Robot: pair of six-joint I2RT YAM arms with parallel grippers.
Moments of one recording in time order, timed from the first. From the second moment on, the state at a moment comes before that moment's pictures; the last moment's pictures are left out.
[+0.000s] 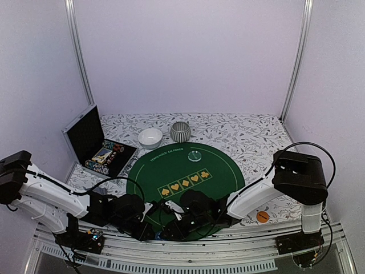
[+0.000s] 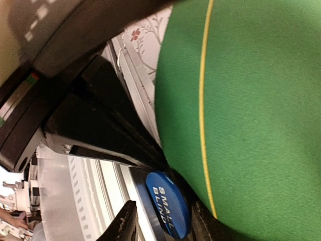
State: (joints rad) left arm -1.26 1.36 0.38 -0.03 0.15 -0.85; right arm 1.30 2.06 0.95 0.44 -0.39 0.69
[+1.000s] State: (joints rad) left arm -1.26 1.15 0.50 -0.27 0.01 -0.77; right arm 1.24 1.71 0.84 0.31 -0.35 0.67
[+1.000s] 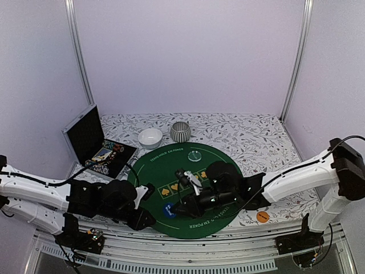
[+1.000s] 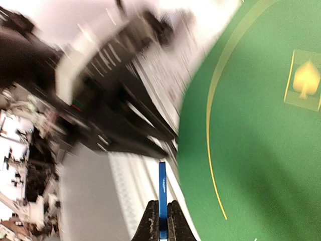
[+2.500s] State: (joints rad) left arm -0.90 0.90 1.02 -0.84 -0.22 -0.44; right arm 0.91 1.61 0.80 -0.19 -0.58 0.67
